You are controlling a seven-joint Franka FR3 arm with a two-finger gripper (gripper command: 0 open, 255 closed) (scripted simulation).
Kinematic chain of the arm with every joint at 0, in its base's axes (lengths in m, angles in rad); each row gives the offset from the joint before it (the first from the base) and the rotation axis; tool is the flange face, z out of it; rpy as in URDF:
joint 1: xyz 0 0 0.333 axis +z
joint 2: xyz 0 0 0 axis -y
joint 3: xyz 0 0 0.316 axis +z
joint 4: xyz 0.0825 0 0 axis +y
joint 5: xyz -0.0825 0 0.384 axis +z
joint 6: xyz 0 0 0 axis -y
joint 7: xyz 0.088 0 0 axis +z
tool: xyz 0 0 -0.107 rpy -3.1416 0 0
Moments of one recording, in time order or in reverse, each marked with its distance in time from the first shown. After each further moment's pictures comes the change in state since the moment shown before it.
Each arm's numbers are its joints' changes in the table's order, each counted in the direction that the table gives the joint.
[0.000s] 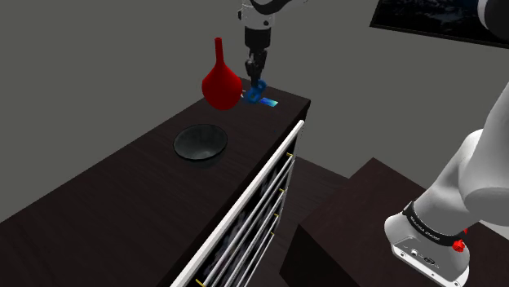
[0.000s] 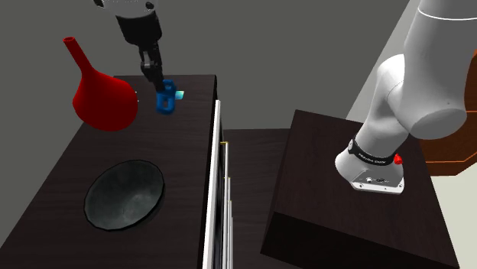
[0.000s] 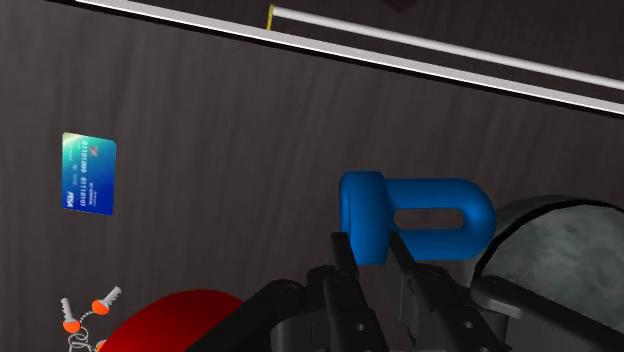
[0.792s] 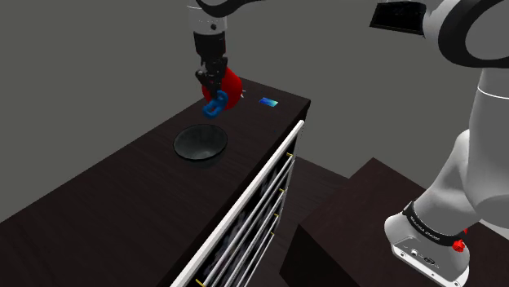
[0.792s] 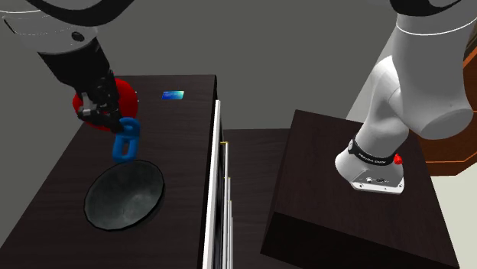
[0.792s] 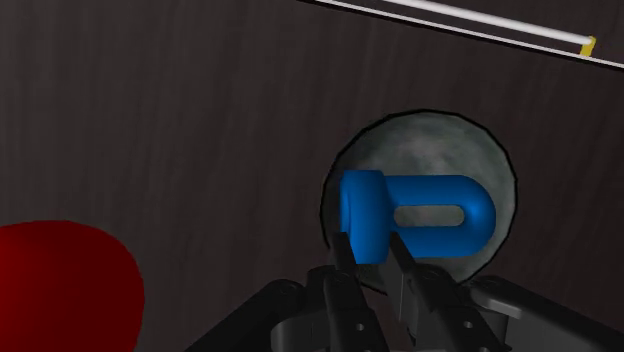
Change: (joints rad) arm 0.167 -0.202 0.081 -0.316 -0.037 -0.114 -0.246
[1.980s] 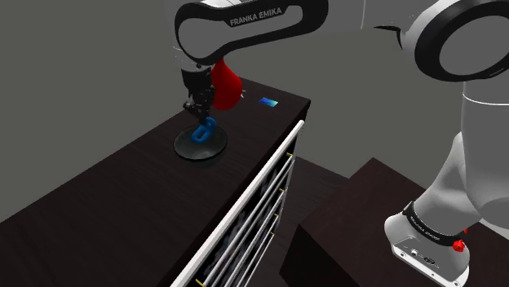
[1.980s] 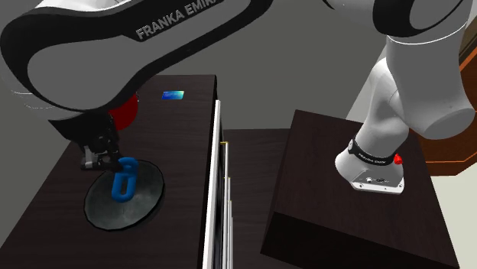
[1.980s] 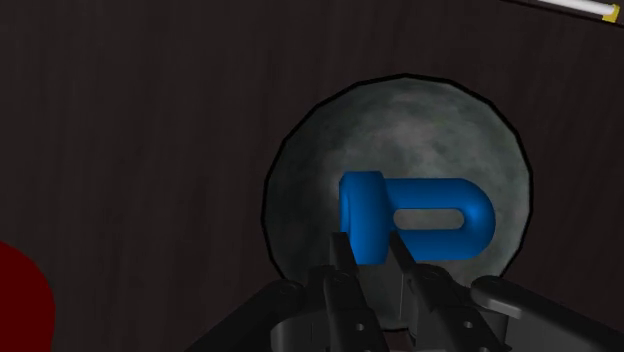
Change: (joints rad) arm 0.051 -0.101 0.013 0.038 -0.017 0.138 -0.068
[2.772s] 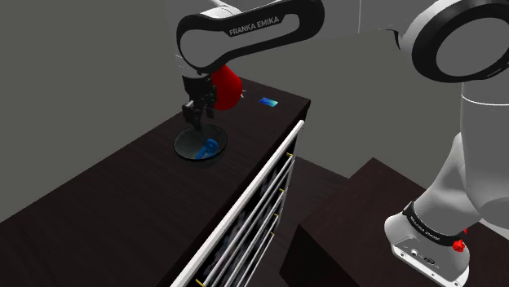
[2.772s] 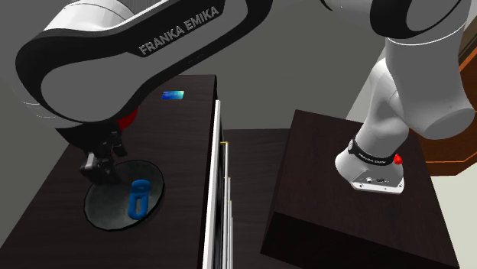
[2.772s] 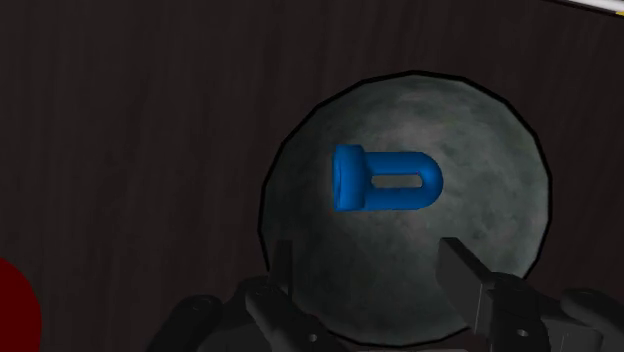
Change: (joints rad) arm 0.000 -0.010 -0.001 0.027 -0.001 0.037 0.000
